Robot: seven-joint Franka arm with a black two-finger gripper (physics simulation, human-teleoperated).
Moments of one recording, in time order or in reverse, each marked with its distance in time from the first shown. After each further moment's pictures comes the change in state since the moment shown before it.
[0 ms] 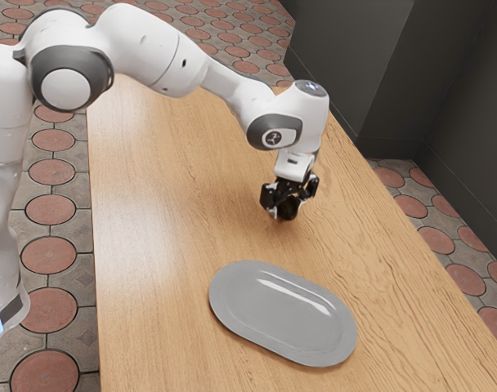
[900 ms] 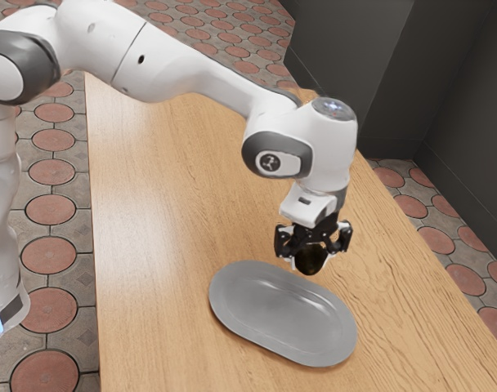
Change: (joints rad) arm -0.013 -0.132 -0.398 0.006 0.065 -0.079 -0.123
